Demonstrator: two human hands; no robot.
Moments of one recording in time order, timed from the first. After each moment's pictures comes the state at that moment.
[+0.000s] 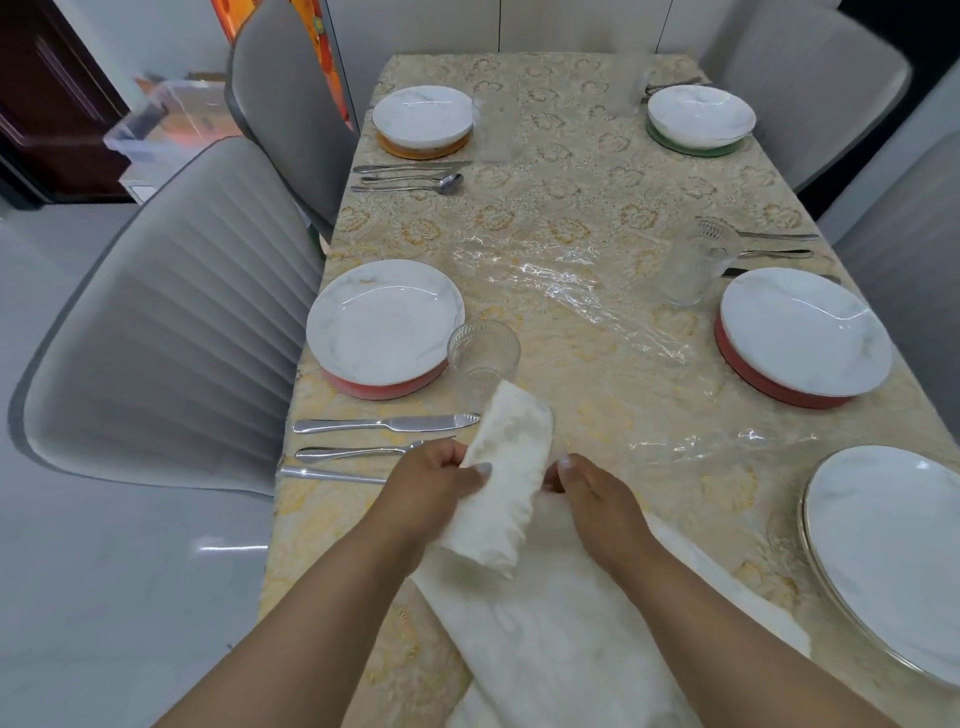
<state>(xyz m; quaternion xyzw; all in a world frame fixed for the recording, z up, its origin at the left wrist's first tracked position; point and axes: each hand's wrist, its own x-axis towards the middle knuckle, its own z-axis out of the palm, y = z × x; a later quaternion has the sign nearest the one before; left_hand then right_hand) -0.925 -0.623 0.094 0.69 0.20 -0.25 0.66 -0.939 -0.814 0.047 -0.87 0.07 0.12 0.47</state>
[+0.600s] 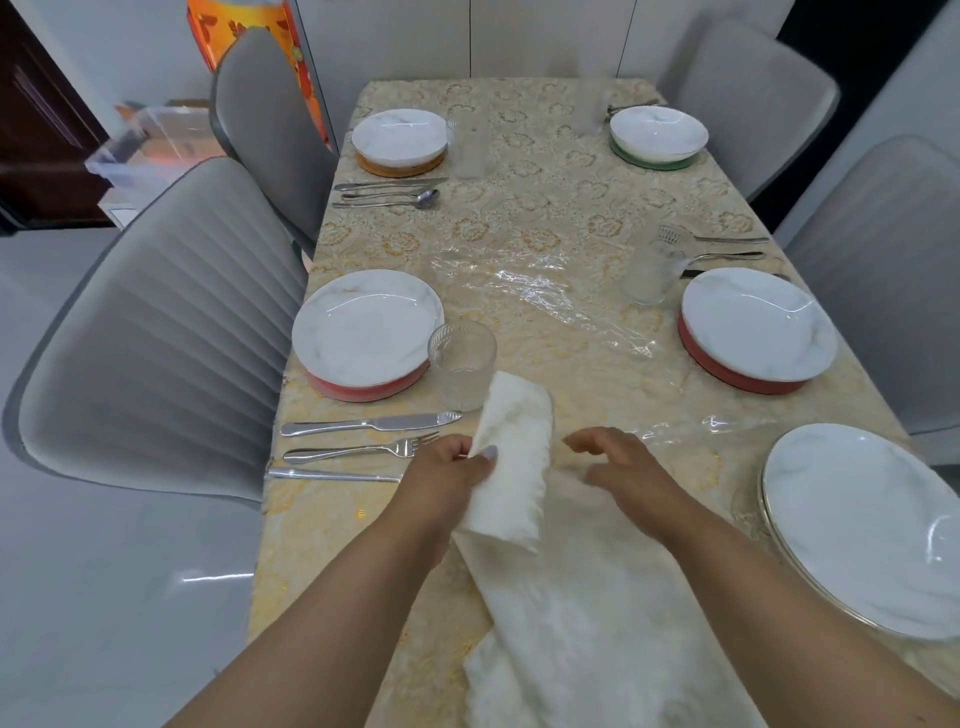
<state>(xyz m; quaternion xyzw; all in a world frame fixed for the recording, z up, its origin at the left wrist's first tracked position) -0.939 -0.652 0.100 0.65 0.19 -0.23 0.70 -0.940 -0.862 0.080 -0.87 0.05 0.19 0.46</state>
